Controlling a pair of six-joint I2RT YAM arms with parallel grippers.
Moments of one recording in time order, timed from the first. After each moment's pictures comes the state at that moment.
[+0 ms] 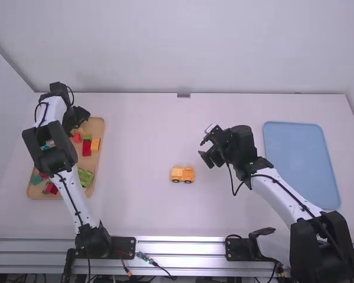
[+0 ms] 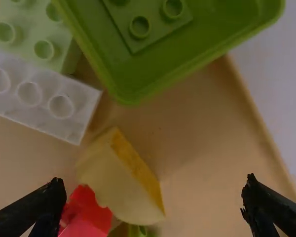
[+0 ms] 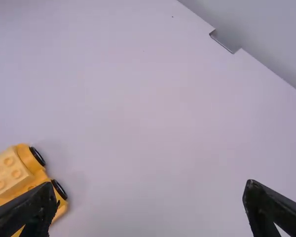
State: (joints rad) left arm 0.43 2.41 2.04 -0.95 -0.06 -0.62; right arm 0.31 1.32 0.68 -0.04 -0.30 -0.45
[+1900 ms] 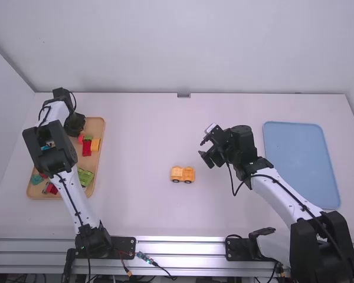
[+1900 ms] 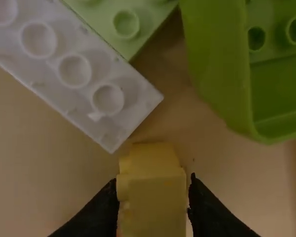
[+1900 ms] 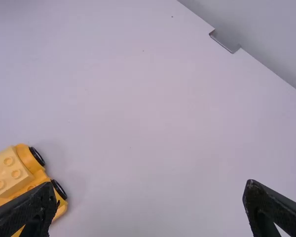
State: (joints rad) left arm 0.43 2.39 1.92 -0.85 -0.12 -0.93; right arm 0.31 1.32 0.68 -0.04 -0.30 -0.45
